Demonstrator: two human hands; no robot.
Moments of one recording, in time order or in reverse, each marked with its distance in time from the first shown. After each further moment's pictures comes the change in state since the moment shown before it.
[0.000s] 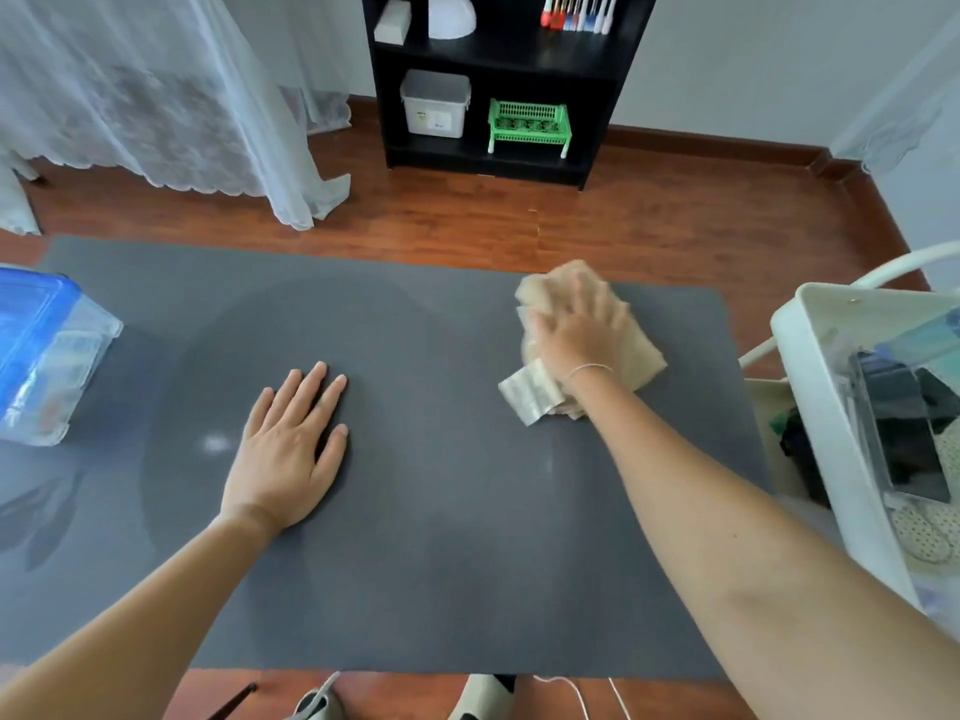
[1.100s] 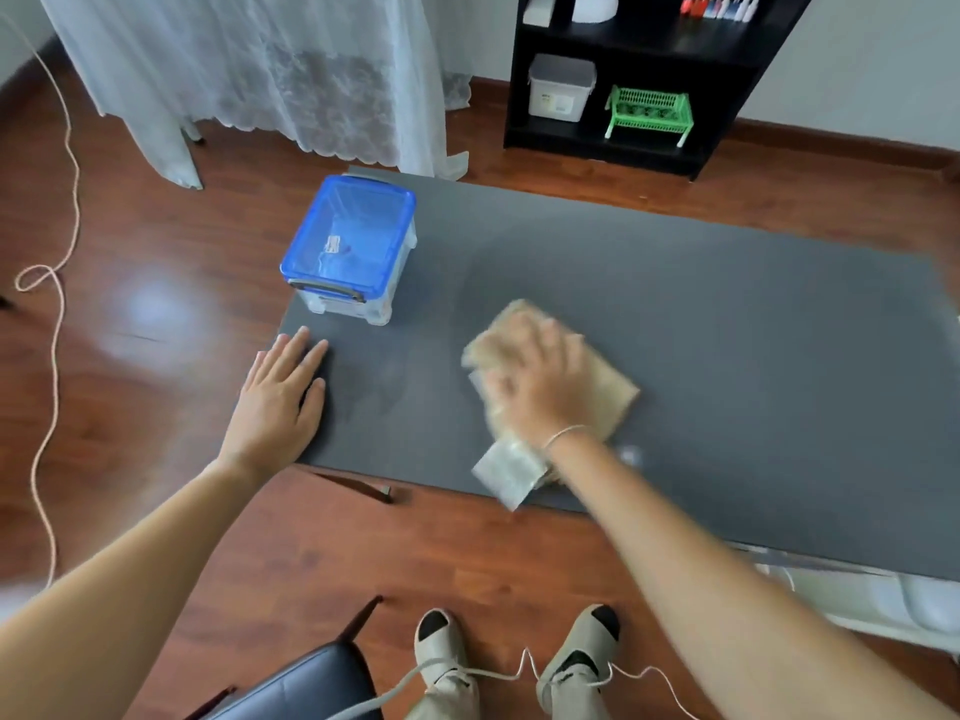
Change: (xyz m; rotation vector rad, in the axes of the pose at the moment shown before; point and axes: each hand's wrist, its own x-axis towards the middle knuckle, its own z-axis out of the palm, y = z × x) left_hand -0.127 -0.258 -0.063 -0.148 0.090 -0.131; right_hand -0.208 -0.260 0.071 -0.012 -0.053 -0.390
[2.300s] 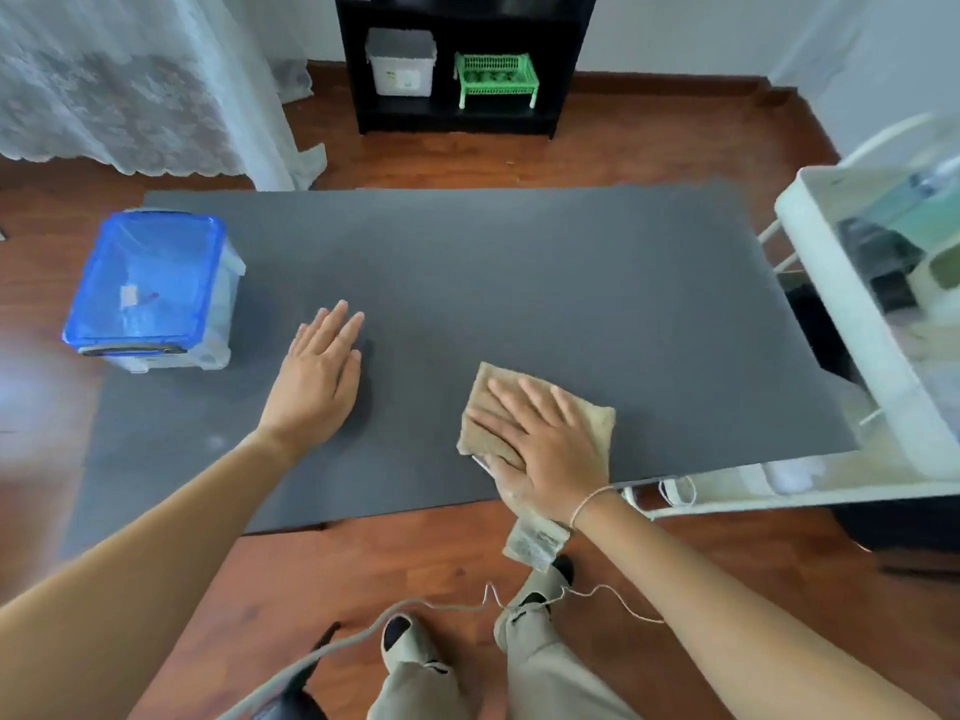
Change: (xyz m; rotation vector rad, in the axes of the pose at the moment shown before) left_hand 0.064 0.150 0.049 -0.137 -0.102 0.332; right_hand -0.118 0.101 -0.018 -0.060 -0.031 -0.012
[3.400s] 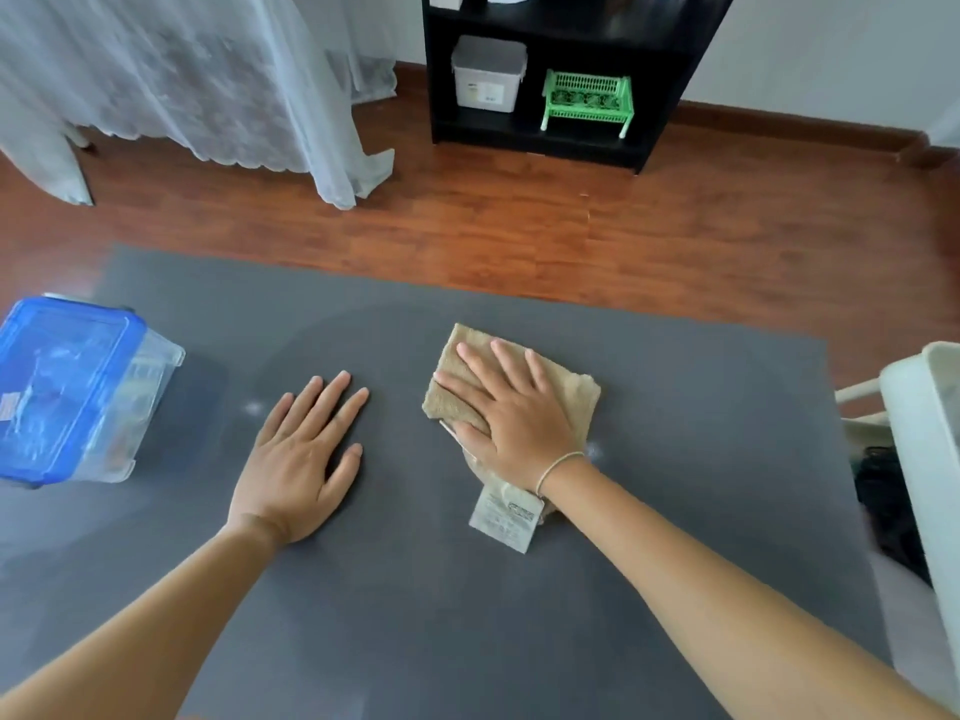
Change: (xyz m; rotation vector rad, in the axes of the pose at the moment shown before) left_hand 0.080 0.037 0.033 0.328 -0.137 -0.199; right_hand 0.204 0.112 -0.029 0.049 -0.044 -0.242
